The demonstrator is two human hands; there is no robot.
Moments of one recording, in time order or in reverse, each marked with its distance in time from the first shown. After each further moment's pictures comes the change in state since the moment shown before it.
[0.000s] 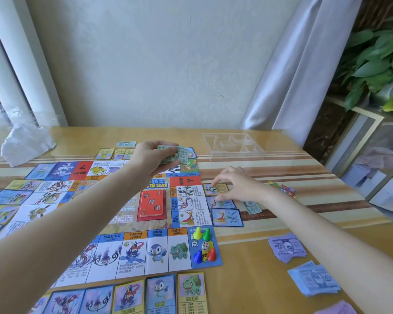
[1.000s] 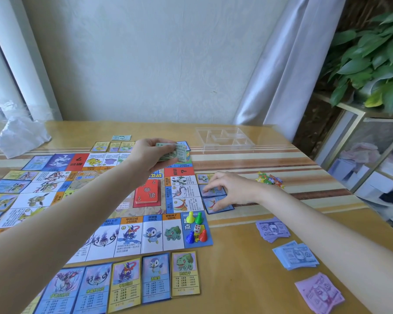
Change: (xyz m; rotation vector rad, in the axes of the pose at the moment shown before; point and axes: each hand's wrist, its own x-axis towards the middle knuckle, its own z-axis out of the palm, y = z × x) left_hand -0.025 -0.004 0.009 0.024 0.000 -0.025; right_hand -0.035 -0.012 0.004 -0.071 -0.161 -0.088
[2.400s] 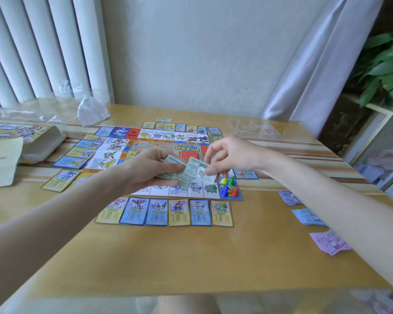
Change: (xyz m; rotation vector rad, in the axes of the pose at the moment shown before) left_hand -0.140 -0.027 -0.089 0.130 -0.275 -0.074; right_hand -0.056 -0.148 0.006 0.487 0.031 -0.149
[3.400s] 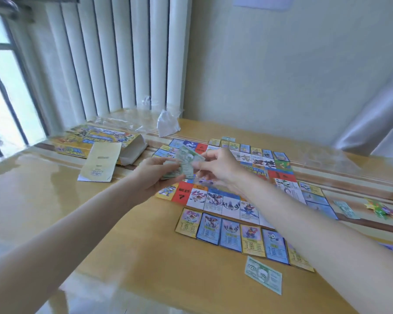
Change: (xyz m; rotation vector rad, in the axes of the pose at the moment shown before) left_hand -0.051 -0.023 -0.116 -0.378 0.430 0.119; right_hand 0.129 -0.066 0.115 0.358 0.143 -0.076
